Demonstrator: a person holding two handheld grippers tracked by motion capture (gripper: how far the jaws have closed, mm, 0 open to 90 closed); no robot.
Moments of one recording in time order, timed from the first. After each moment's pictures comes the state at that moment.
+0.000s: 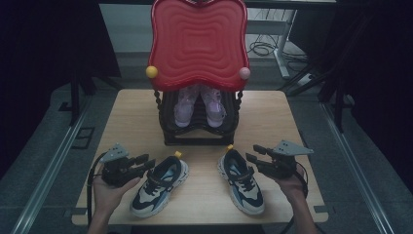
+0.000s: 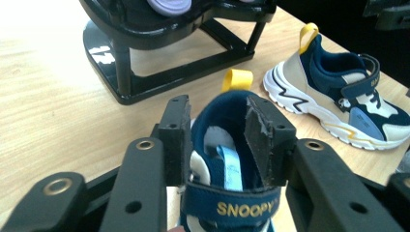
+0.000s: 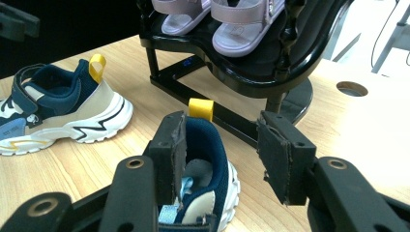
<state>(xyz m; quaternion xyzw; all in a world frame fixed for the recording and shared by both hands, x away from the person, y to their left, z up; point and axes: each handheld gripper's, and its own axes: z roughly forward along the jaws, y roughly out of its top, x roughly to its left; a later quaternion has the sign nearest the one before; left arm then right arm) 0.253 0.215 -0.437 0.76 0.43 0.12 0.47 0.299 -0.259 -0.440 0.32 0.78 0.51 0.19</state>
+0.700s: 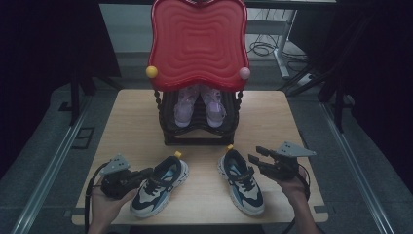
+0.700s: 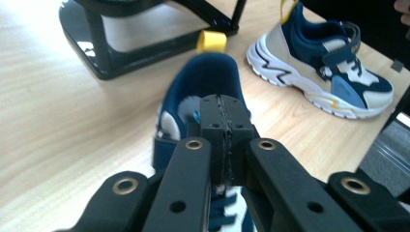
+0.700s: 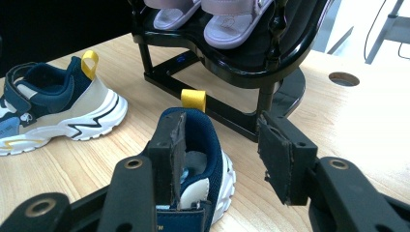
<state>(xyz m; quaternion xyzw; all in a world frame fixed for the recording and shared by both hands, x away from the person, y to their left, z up) 0.229 0.209 -0.447 0.78 0.41 0.10 0.45 0.296 -0.264 -0.443 0.34 0.77 0.51 0.19</state>
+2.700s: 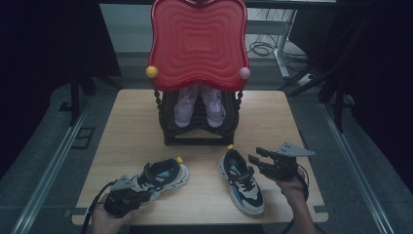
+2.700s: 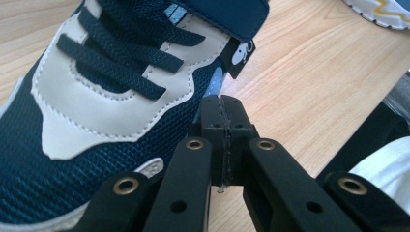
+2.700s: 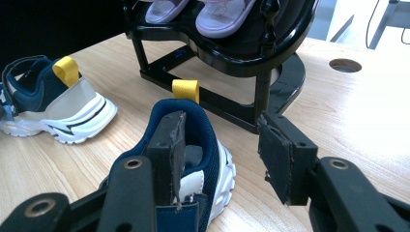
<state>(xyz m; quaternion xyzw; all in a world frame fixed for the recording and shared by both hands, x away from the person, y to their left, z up) 0.210 0.218 -0.504 0.81 0.45 0.05 0.37 0.300 -0.267 -0.454 0.36 0.76 0.51 0.17</state>
